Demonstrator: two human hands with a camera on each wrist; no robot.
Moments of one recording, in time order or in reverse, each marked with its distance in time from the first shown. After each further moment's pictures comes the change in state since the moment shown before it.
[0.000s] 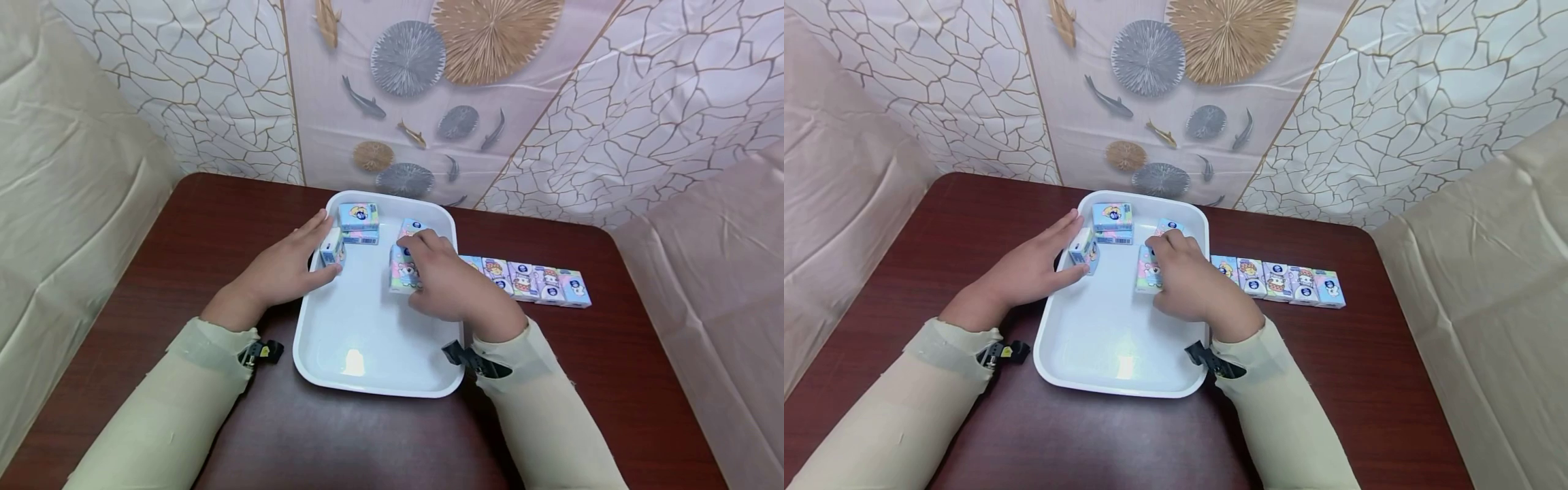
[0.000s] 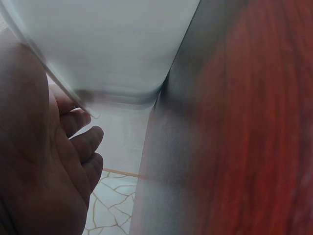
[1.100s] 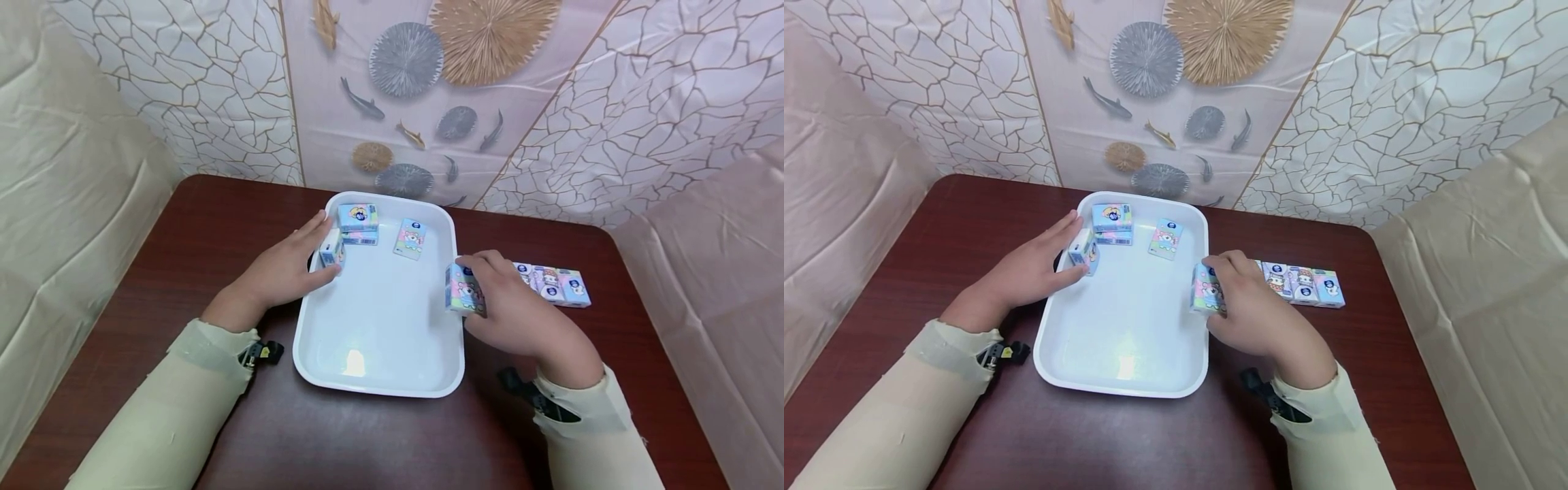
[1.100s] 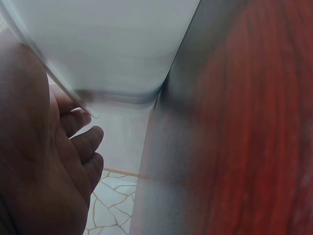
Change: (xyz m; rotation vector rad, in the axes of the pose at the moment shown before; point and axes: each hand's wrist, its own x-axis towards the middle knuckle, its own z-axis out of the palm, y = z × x) left_hand 0.000 -0.001 0.000 -0.013 -0.002 0.001; right_hand -0.079 0.045 -0.017 0.040 0.071 0.065
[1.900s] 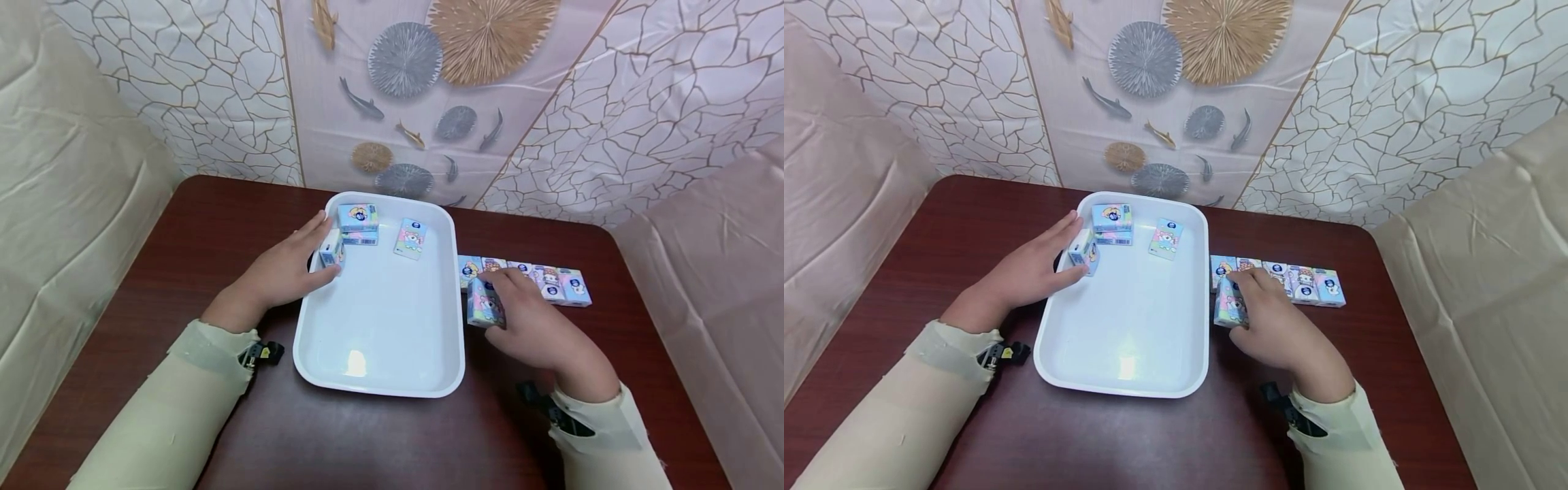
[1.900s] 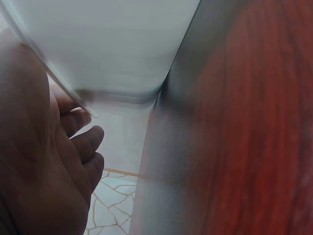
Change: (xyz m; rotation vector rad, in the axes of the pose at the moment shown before) left_hand 0.001 0.002 0.000 0.000 -0.009 -0.007; right_hand -0.021 0.037 0.014 -0.028 -0.005 0.047
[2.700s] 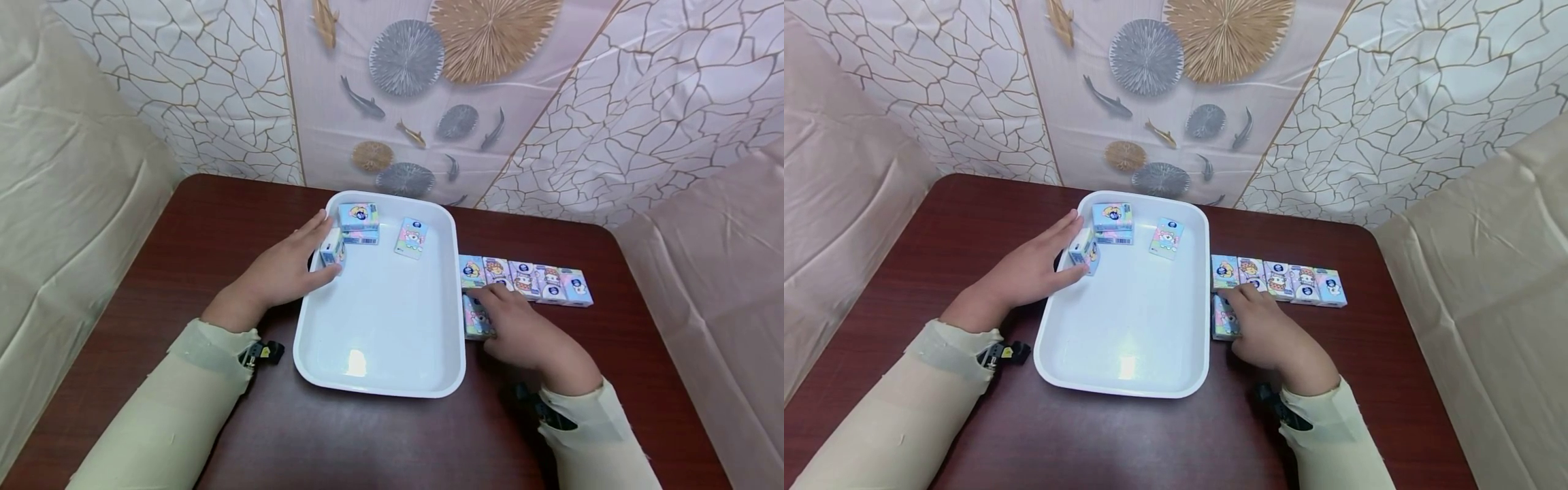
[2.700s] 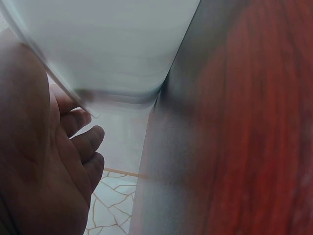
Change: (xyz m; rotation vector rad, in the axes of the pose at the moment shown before) left_hand 0.001 -0.003 0.002 0.001 0.011 0.004; right_hand 0.014 0.013 0.030 -0.034 -0.180 0.084
